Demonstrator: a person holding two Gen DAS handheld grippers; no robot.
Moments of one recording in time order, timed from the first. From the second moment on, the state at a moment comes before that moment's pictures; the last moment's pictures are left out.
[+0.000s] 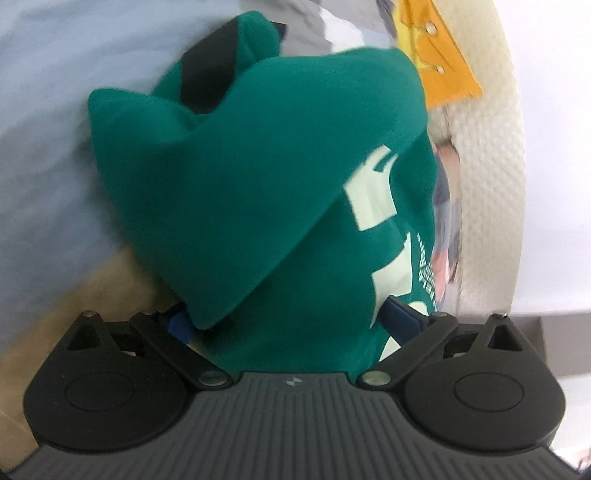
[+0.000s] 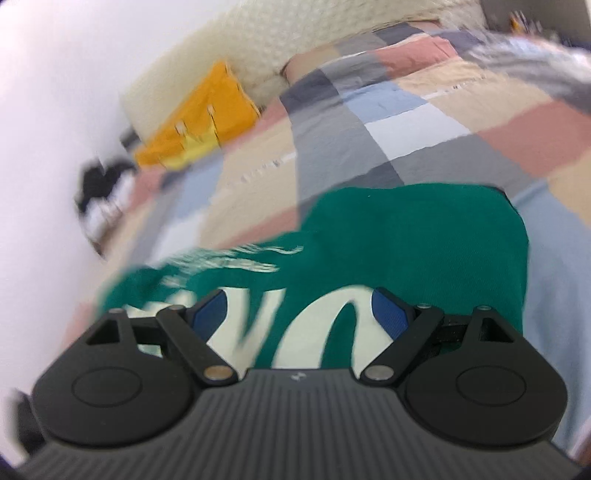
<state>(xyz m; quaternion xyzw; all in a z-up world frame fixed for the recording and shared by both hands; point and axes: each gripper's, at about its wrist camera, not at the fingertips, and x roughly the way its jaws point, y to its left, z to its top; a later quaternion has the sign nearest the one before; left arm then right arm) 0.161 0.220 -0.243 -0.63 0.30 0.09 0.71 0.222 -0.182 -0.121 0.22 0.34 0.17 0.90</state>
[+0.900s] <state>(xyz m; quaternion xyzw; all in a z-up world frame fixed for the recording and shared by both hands) 0.138 0.227 -0.233 -0.61 0.28 0.09 0.74 0.191 -0.197 -0.218 0.56 0.45 0.18 0.67</state>
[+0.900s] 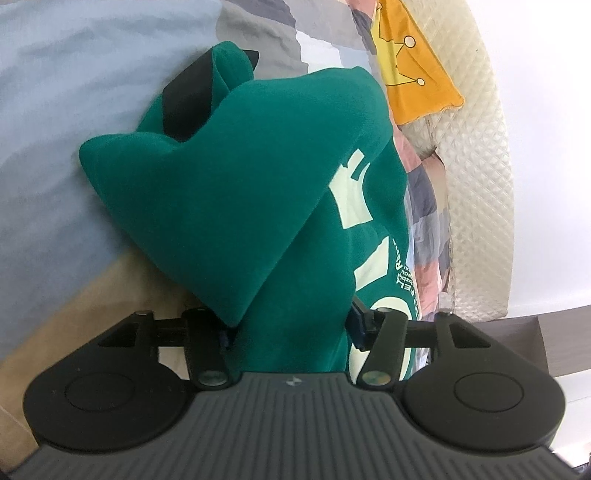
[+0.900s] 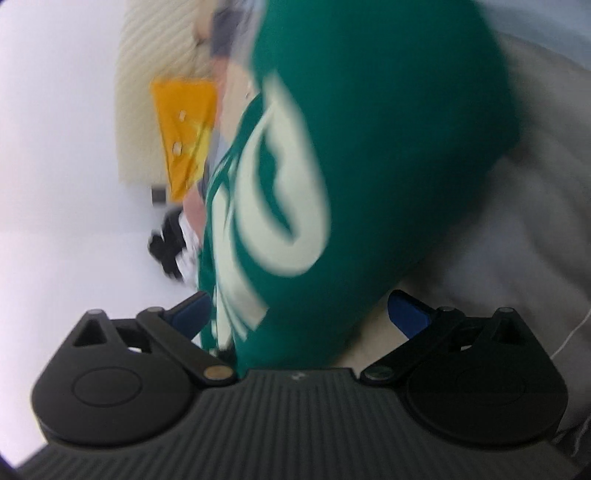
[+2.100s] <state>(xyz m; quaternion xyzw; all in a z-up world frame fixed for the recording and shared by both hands) 0.151 0.249 -0.243 -0.64 0.24 0.14 0.71 0.186 -0.237 -0.222 0.58 0.38 0.08 0.71</state>
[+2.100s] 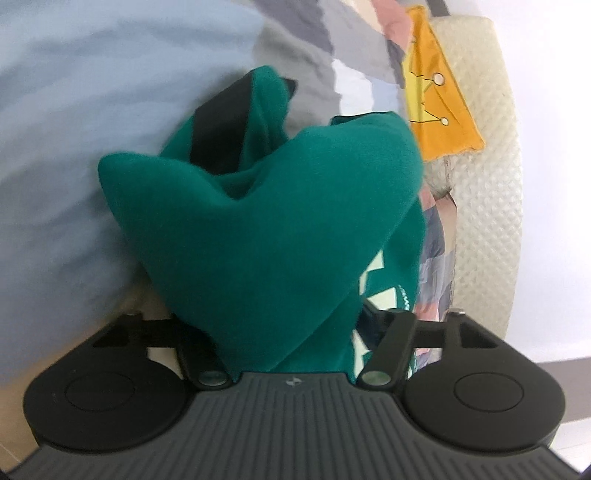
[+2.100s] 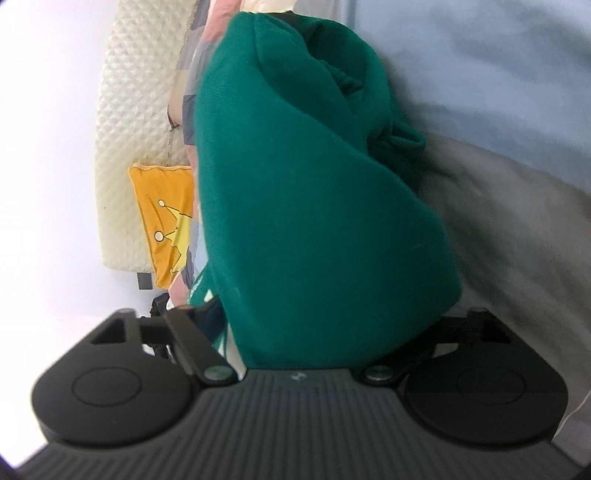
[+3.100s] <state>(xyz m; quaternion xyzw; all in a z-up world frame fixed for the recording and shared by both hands) 0.260 0.192 -0.062 -0.52 0.22 -0.02 0.83 0.230 -0.318 -0.066 0.50 0.25 0.23 0.79</state>
